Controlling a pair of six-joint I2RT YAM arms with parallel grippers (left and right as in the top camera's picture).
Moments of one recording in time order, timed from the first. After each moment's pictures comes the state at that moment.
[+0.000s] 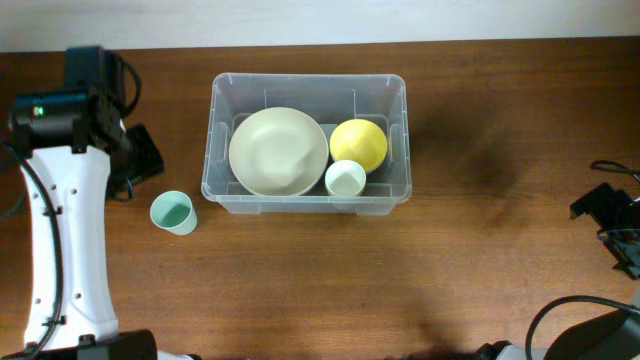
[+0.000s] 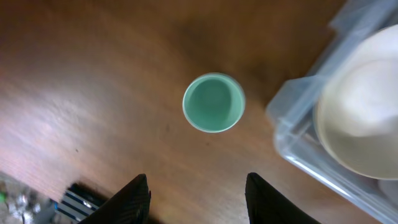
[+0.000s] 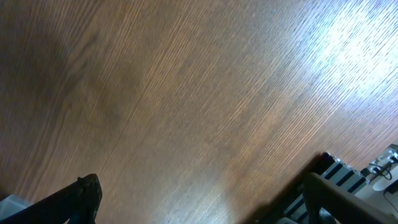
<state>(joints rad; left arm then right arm) 0.09 1.63 1.82 -1.57 -0.16 -0.45 -0.72 1.53 1.39 -1.33 -0.02 0.32</state>
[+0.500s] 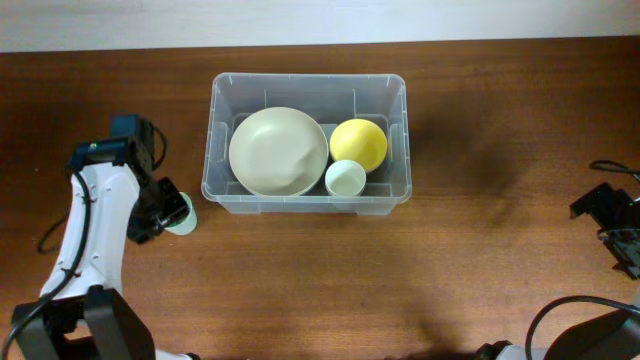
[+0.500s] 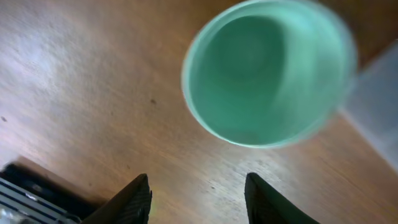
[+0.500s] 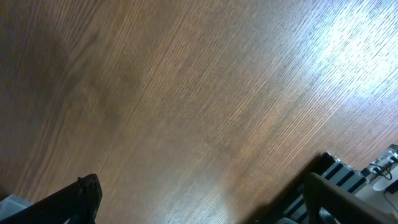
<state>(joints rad) 0.16 1.63 1.28 -1.26 -0.08 -0.52 -0.72 1.53 1.39 -1.33 -0.02 0.32</state>
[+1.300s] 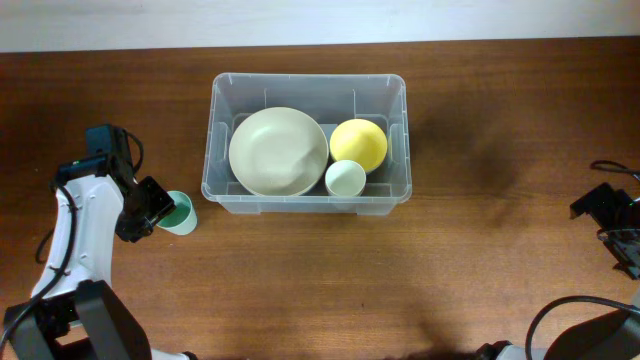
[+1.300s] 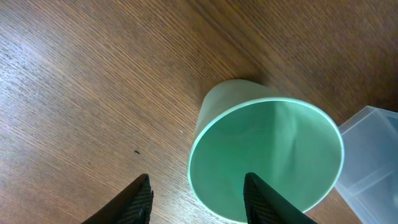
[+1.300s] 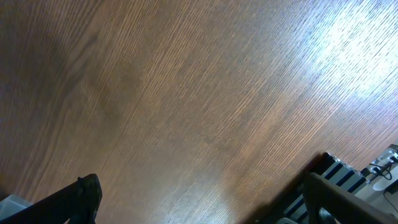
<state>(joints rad) 0.26 1.63 1.20 -1.04 -0.02 -0.49 -0.72 1.53 1.39 -1.33 -0.02 0.32</state>
